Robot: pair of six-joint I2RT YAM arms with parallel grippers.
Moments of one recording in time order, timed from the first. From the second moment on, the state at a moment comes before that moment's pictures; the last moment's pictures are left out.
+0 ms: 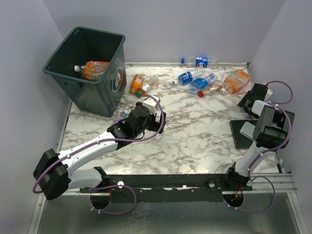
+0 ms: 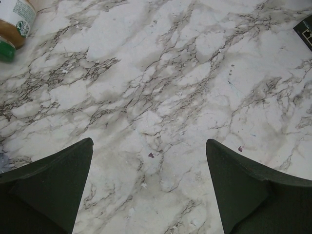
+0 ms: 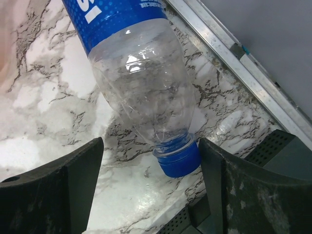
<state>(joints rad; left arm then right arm) -0.85 1.18 0.79 -0.07 -0.21 -0.27 -0.35 1.83 1.06 -0.08 0.27 0.32</state>
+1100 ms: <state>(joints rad) -0.87 1.13 0.79 -0.06 -0.21 -0.27 -0.28 1.41 0.97 -0.11 0.19 0.38</state>
